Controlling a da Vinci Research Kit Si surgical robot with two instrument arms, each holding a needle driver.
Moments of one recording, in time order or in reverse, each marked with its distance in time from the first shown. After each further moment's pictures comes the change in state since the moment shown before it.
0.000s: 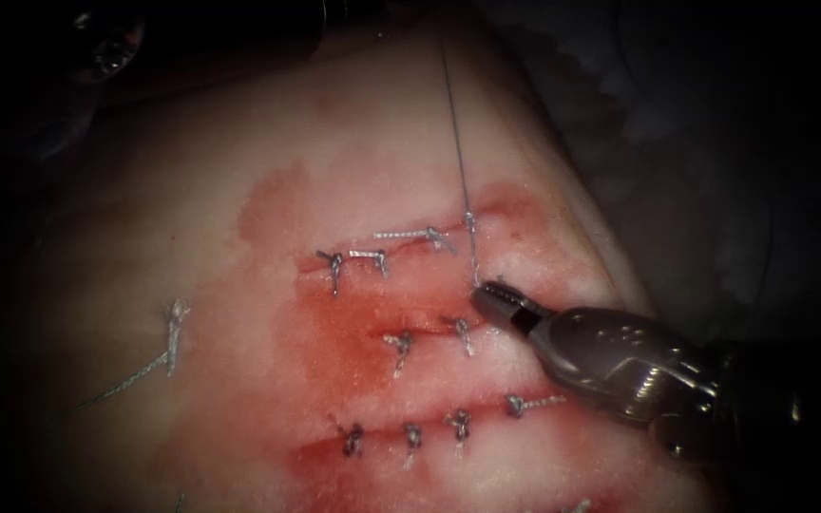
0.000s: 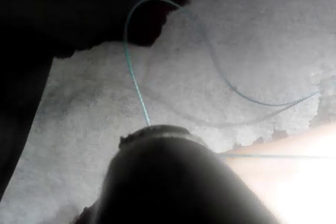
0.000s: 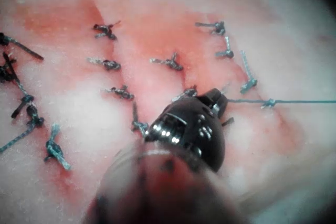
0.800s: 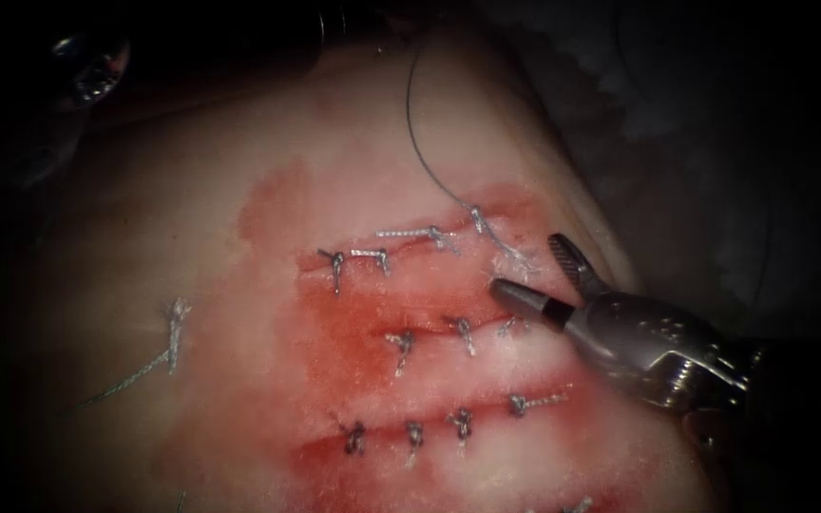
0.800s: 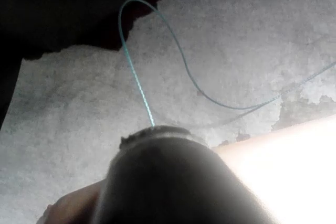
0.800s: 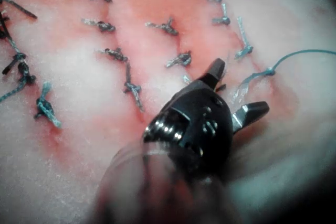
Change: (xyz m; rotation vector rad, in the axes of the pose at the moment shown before) right arm 0.000 -0.006 0.001 0.280 -0.258 0.096; left arm -0.001 -0.005 -0.004 0.140 -0.009 -0.020
